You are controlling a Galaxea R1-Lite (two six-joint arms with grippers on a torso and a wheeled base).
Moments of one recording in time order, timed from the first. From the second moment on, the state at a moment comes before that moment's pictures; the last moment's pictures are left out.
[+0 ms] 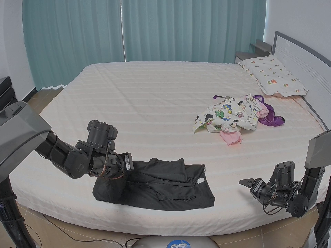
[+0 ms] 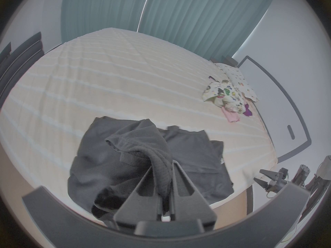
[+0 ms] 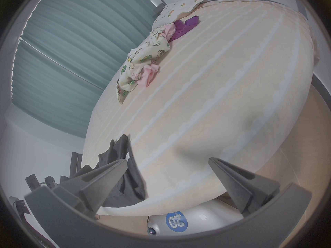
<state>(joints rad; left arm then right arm) -0.39 2.04 -0.95 -0.33 -0.04 -0.49 0.25 2.12 -0.17 -1.27 0.01 0.91</state>
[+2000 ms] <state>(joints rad) -0.45 2.08 -1.01 -0.26 -0.15 -0.82 0.26 2.13 -0.17 -1.27 0.01 0.91</state>
